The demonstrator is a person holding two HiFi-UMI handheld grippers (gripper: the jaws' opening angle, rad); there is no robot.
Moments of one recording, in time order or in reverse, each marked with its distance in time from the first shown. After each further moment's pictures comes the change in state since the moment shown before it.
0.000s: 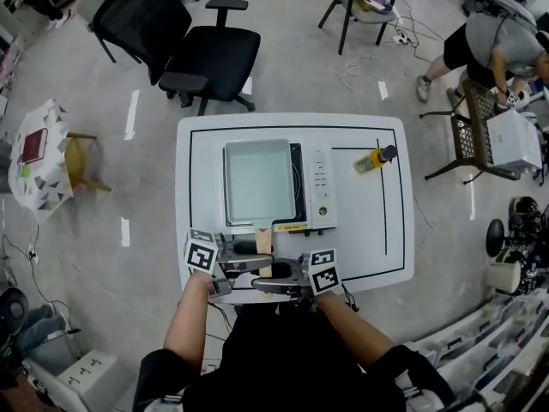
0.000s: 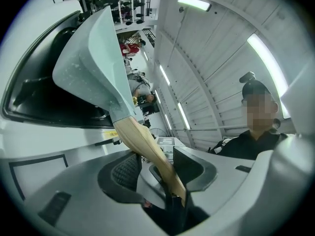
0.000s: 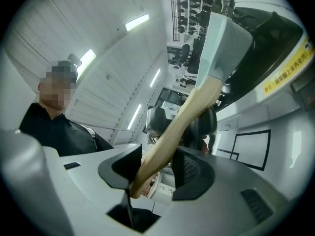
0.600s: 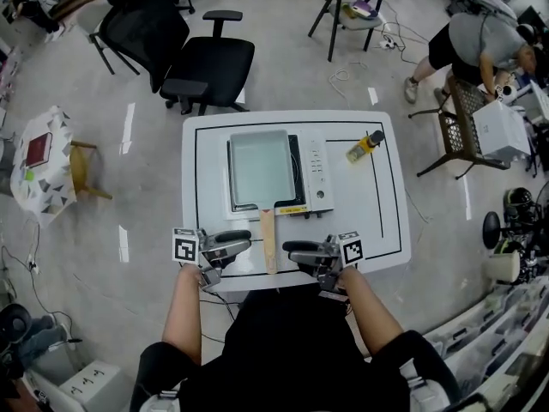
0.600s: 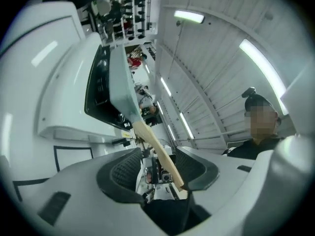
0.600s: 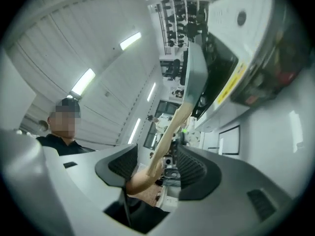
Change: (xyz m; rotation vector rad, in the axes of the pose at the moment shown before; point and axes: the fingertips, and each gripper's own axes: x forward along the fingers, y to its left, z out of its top) left arm -0.067 0.001 -0.009 0.017 -0.139 0.033; right arm -0.076 -0.002 0.011 0.098 -0.174 -0.005
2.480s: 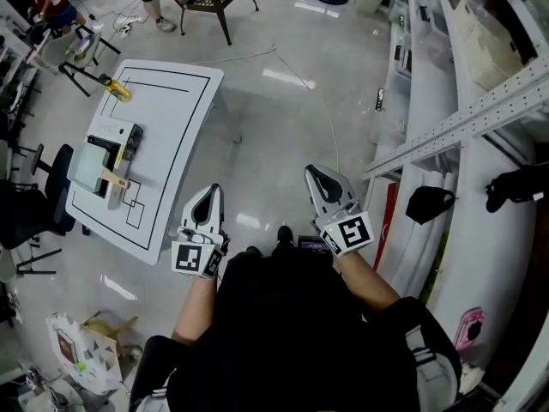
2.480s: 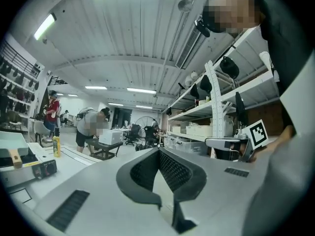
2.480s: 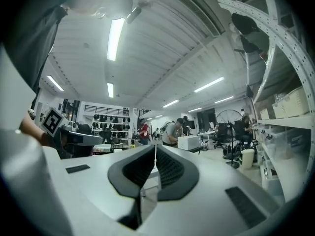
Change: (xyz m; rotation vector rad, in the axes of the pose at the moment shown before) left arm 0.099 -0.310 -0.342 1.087 0.270 -0.088; right arm -0.199 0.340 -0.459 -1.056 -1.192 -1.714
